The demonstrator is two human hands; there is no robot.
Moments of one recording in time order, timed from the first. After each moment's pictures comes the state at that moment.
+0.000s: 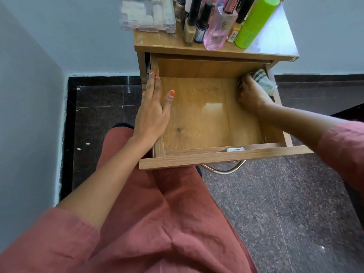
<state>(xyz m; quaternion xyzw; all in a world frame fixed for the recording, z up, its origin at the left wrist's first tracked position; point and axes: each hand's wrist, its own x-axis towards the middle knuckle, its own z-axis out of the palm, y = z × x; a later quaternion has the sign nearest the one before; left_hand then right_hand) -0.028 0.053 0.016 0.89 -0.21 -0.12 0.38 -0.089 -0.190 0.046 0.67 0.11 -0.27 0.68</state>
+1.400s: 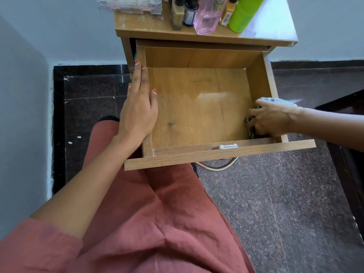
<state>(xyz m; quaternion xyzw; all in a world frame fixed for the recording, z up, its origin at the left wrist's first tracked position) -0.029 0.057 0.008 0.91 -0.23 -0.09 0.34 -0.147 -0.201 0.073 0.69 0.28 -0.47 0.48</state>
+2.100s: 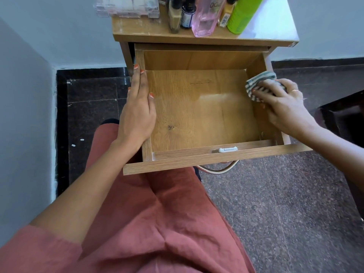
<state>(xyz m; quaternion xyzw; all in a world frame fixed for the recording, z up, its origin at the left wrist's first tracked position) -0.031 0.056 0.007 0.91 -0.24 -0.06 0.33 -0.180 -0.225 0.057 0.99 -0.12 -0.02 0.02</state>
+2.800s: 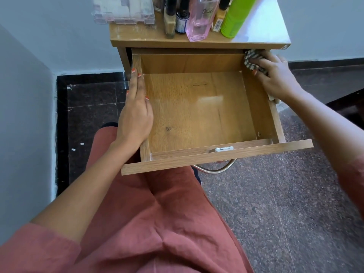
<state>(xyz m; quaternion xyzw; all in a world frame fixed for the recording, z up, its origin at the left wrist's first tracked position) -0.033 0.055 0.016 0.91 -0.23 -0.08 0.34 -0.113 -0.257 0.060 0.97 -0.21 0.00 -0.13</state>
